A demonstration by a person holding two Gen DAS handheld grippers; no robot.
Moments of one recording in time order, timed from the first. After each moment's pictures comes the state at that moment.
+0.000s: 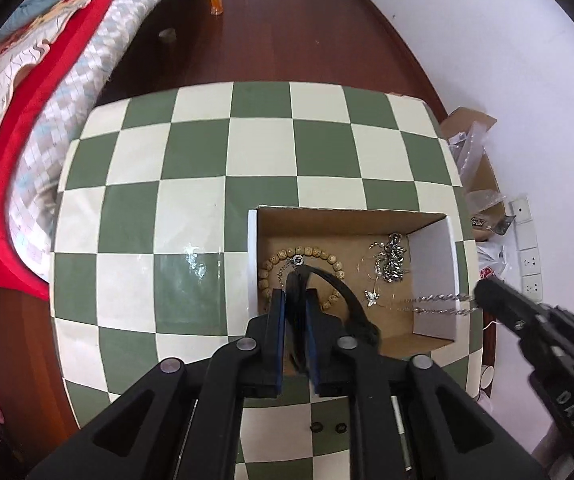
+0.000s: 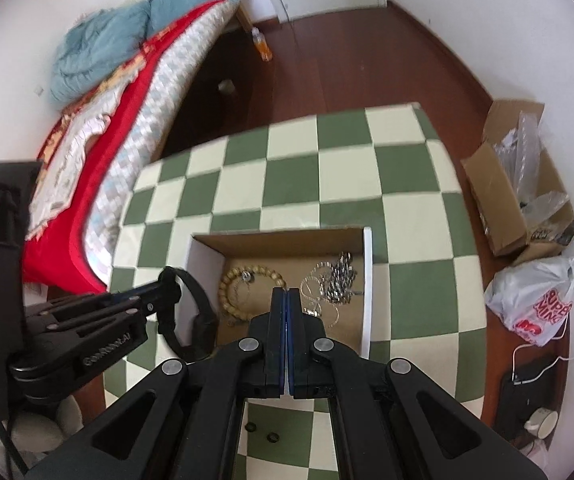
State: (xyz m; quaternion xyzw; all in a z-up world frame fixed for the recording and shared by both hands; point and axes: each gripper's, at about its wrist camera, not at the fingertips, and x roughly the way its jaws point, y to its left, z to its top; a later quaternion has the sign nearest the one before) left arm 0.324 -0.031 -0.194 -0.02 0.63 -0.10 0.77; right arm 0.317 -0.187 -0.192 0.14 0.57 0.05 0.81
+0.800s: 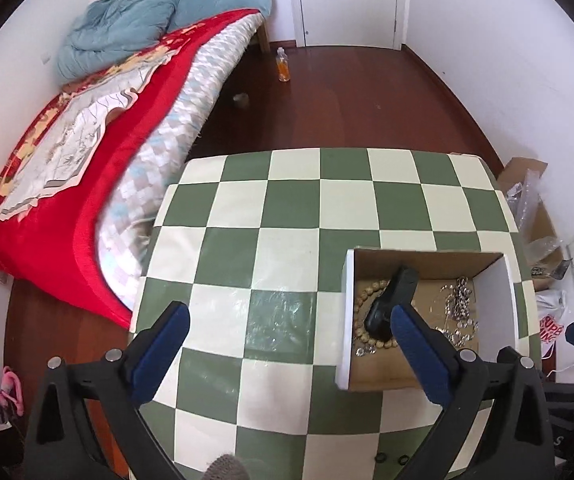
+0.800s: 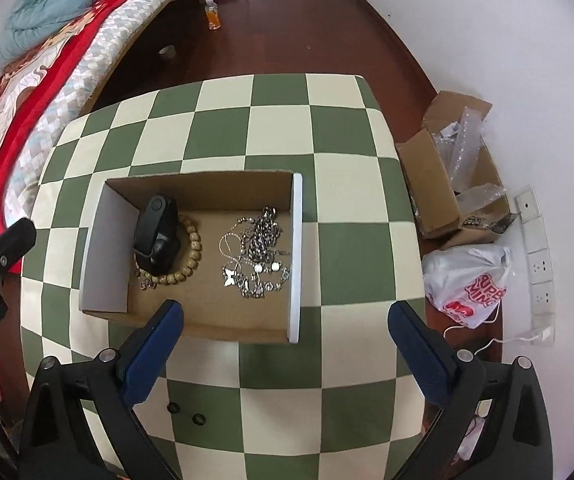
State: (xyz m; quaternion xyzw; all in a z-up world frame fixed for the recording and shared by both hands) left arm 0.288 0.002 -0.164 0.04 0.51 0.02 0.86; right arm 0.294 -0.179 -0.216 0.03 0.61 -0.06 0.79
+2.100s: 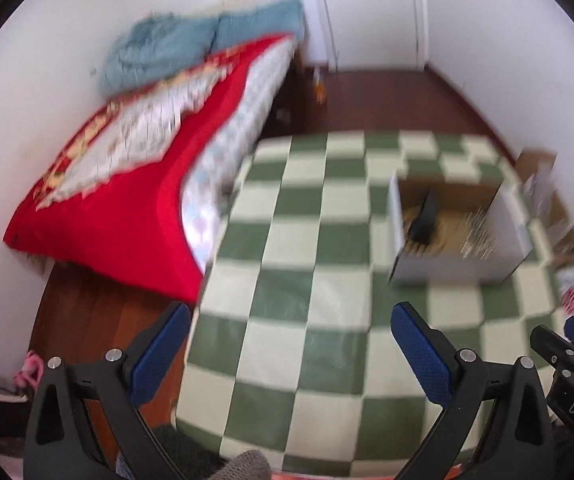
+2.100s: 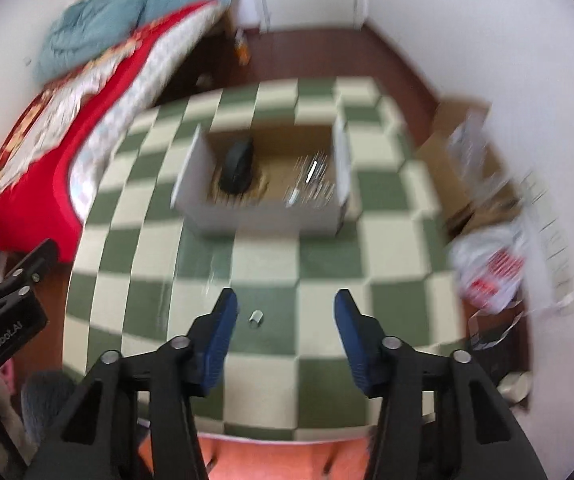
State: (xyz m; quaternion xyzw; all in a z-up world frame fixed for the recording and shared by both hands) left arm 0.146 0.043 -0.157 0.07 0.48 0.08 0.87; right arm 0.147 -0.132 -0.190 0.07 0.56 -0.02 0.83
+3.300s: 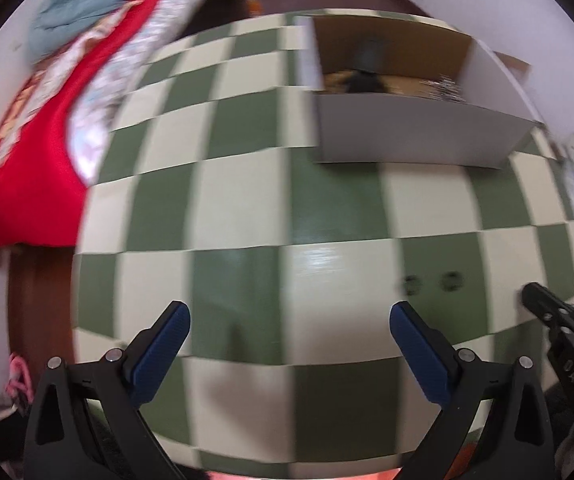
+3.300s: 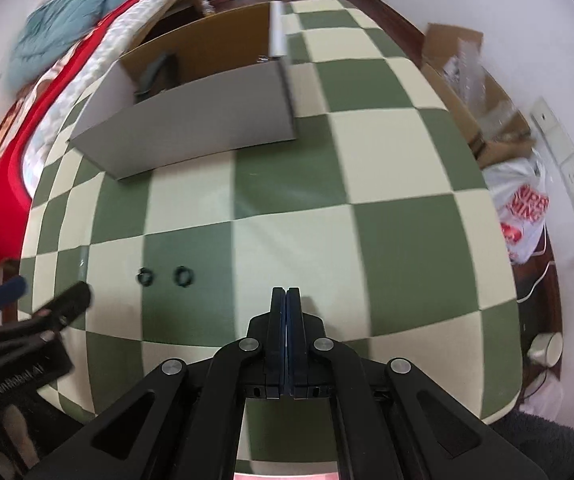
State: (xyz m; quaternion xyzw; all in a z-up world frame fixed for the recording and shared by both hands) left arm 0.160 -0.017 -0.268 0.08 0.59 -0.03 0.80; right arm 0.135 -0.188 -0.297 0.12 0.59 -0.04 0.79
